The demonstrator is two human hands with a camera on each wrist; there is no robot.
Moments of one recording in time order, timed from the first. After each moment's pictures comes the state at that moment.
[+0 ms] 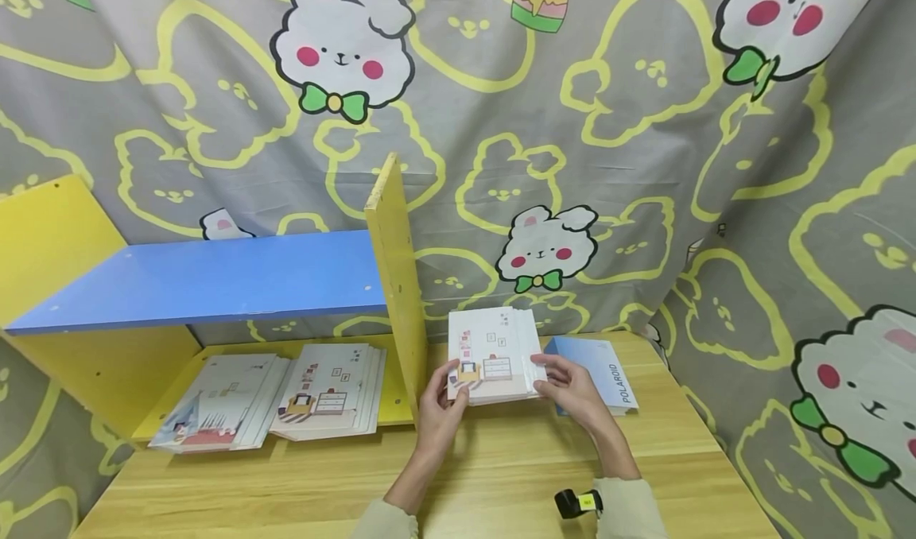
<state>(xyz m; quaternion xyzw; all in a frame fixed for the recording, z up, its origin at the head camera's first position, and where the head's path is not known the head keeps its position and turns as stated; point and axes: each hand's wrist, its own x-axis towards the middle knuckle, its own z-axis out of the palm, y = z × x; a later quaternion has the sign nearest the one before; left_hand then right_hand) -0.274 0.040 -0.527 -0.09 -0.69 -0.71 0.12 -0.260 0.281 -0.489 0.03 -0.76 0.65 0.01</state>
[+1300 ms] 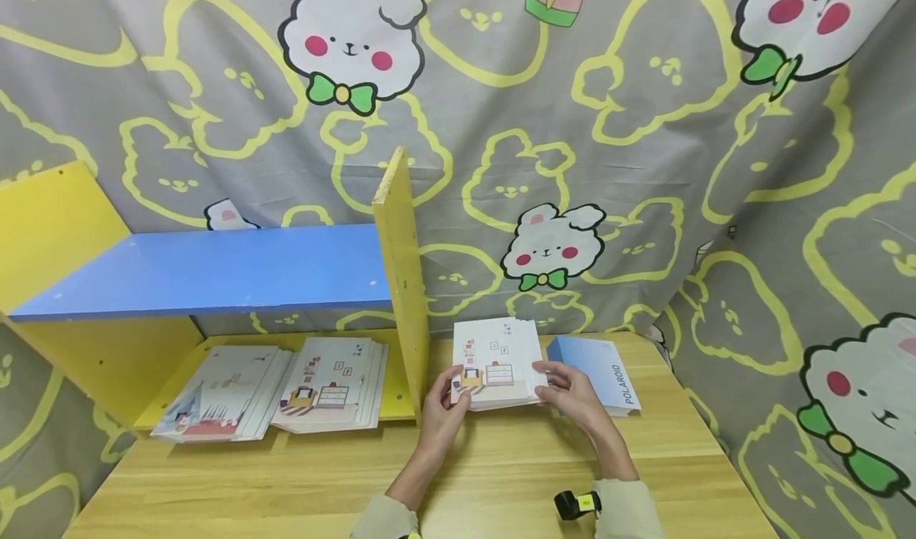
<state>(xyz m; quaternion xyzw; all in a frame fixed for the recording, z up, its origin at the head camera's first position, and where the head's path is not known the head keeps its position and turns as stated) -0.279 0.037 -0.546 -0.07 -0.69 -0.71 0.08 -0.266 0.283 -0.510 0.04 -0.77 0.64 -0.02</state>
